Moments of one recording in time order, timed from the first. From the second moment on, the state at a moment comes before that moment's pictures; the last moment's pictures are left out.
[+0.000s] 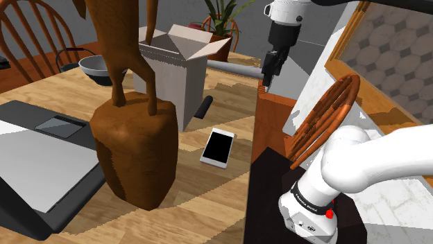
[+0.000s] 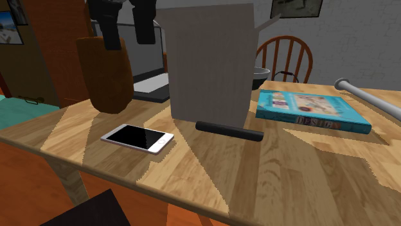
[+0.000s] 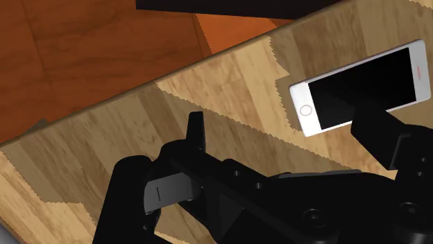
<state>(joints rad) 0.02 -0.78 0.06 -2.31 -0.08 1.47 -0.06</state>
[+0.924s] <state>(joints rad) -0.12 -0.43 0.18 -2.28 0.03 1.82 0.47</state>
